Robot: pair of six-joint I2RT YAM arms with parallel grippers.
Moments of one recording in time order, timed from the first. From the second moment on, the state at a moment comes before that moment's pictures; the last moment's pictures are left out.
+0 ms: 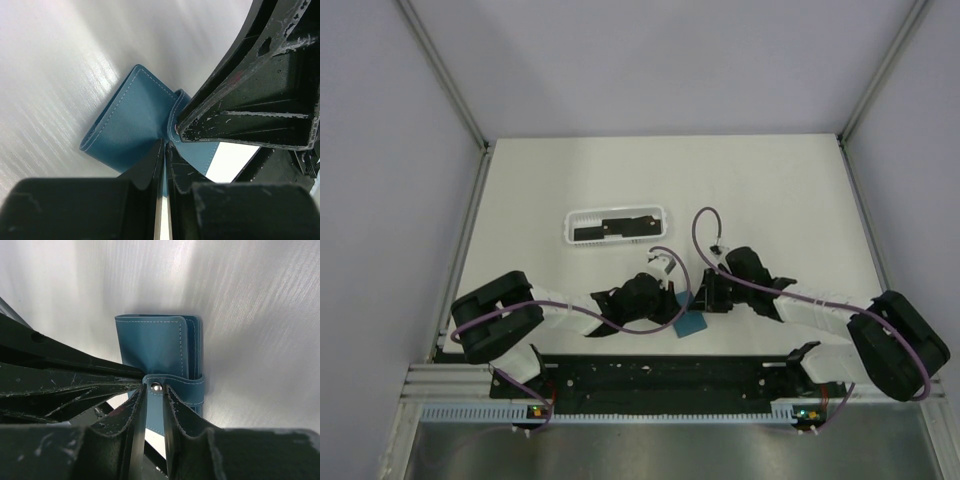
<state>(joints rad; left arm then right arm) -1.07 1.58 0.54 0.47 -0.02 -0.70 0.62 1.26 0.40 0.07 -0.39 0.70</state>
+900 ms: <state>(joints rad) -1.06 1.58 0.54 0.47 -0.02 -0.71 0.71 1.43 0.63 -0.13 -0.26 0.69</state>
